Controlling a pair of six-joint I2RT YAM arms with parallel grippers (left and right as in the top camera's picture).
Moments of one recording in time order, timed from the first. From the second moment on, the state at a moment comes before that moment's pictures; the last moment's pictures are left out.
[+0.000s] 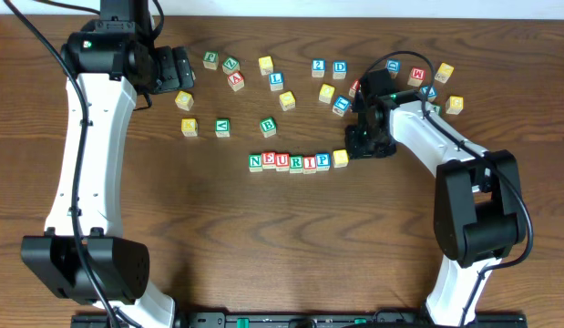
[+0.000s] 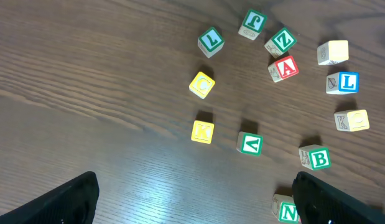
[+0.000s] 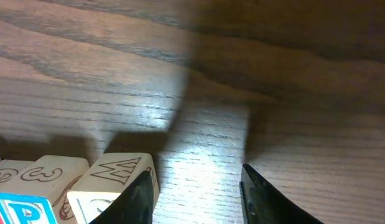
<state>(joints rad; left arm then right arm) -0.02 1.78 1.87 -1.18 -0.09 -0.23 0.26 2.02 1.38 -0.79 -0.13 0.18</state>
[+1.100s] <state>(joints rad) -0.02 1.78 1.87 -1.18 -0.09 -0.23 0.28 2.02 1.38 -0.82 -0.15 0.14</state>
